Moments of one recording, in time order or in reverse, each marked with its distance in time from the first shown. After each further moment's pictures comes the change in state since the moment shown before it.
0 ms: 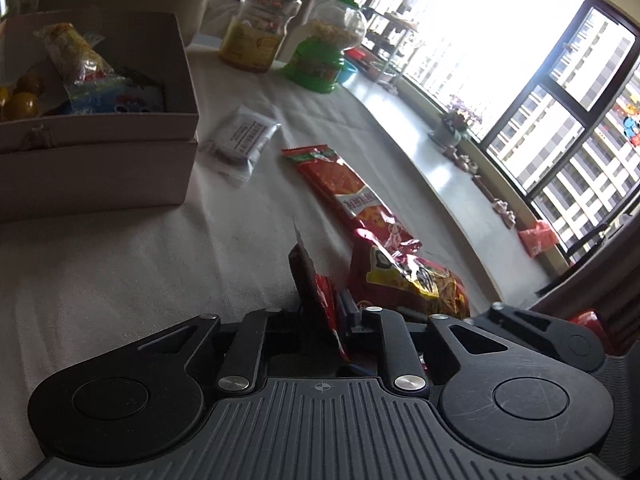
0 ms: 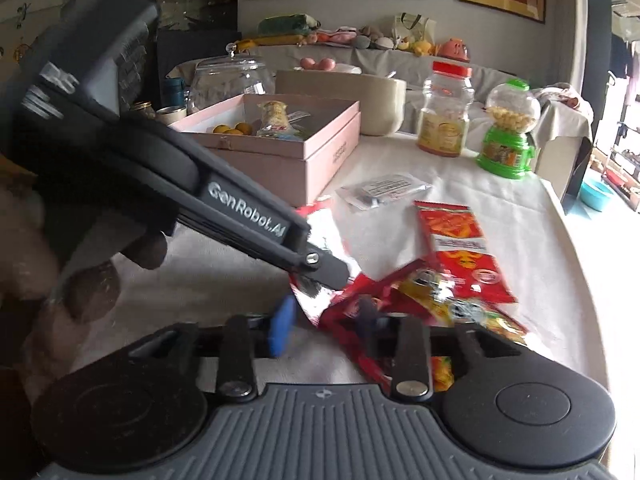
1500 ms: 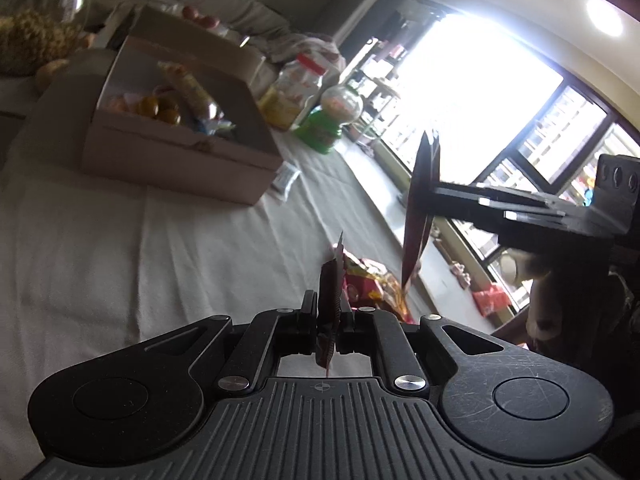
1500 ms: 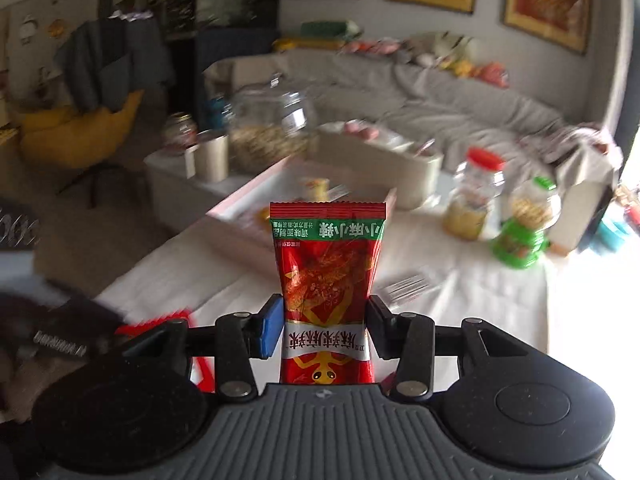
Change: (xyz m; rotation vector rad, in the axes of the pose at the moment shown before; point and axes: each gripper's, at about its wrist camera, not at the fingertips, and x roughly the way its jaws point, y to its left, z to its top) left arm -0.156 0.044 -0.053 -0.100 -0.190 -0.113; right arm -0.059 0.020 0.122 -0.111 0.048 0.109
